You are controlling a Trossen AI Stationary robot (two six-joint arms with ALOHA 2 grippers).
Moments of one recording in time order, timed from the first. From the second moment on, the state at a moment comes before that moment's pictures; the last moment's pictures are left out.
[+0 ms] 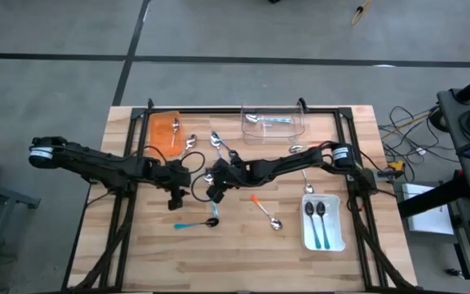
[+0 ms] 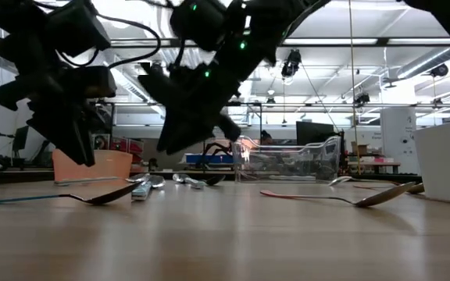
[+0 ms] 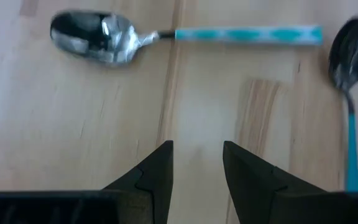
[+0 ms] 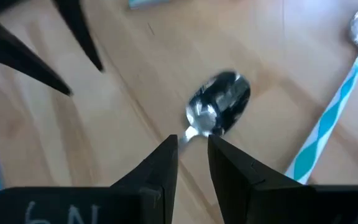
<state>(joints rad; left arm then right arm) -0.04 1.10 0.45 -0.36 -0.02 -0.21 0.02 2.17 1.59 -0.23 0.24 0.58</state>
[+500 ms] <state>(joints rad) -0.05 1.05 0.46 -0.29 -0.05 -0.17 0.03 2.24 1.60 -0.20 0.21 0.66</state>
